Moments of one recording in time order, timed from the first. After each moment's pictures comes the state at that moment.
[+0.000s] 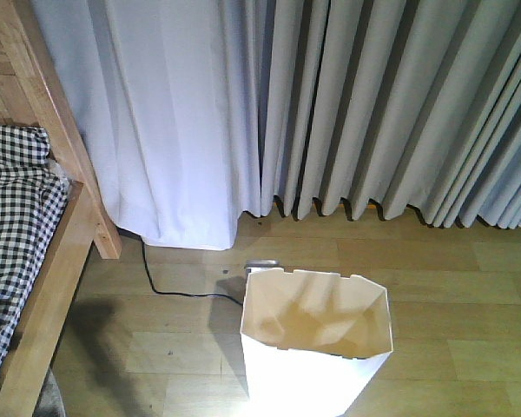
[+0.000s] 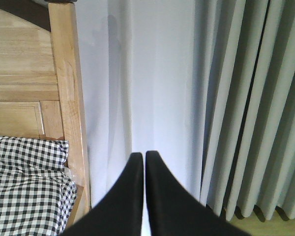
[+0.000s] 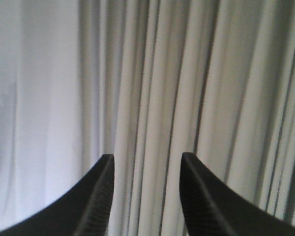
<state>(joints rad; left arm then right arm) -0.02 -0.02 0.03 -0.01 0.15 -0.05 -0.02 0.02 -0.24 0.53 0.23 -0.55</state>
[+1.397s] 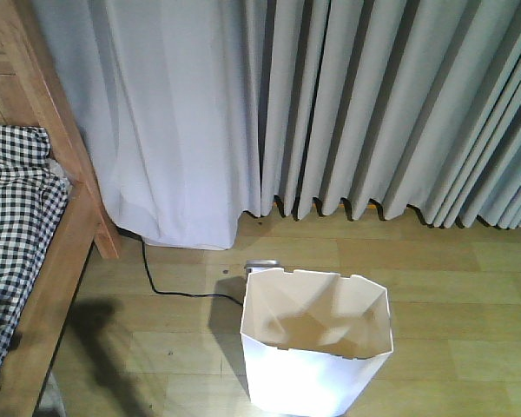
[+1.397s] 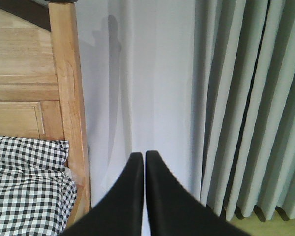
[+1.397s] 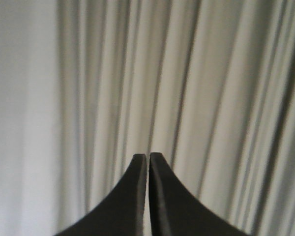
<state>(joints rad) -0.02 -0.02 0.03 -0.01 0.15 -0.05 -0.03 0.02 -0.19 0.21 0.21 -0.26</state>
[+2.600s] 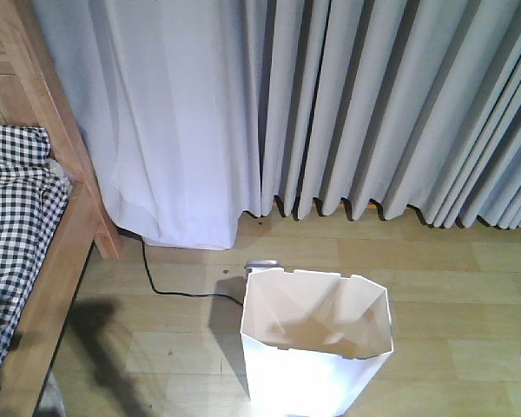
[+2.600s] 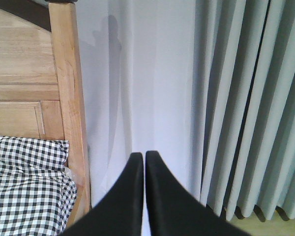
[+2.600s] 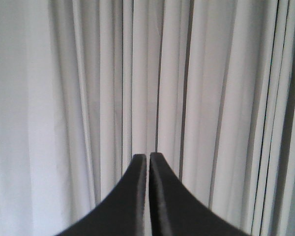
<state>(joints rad) -0.02 -0.02 0.03 -0.01 0.15 -0.05 0.02 -0.01 0.03 -0.11 -0.01 0.11</state>
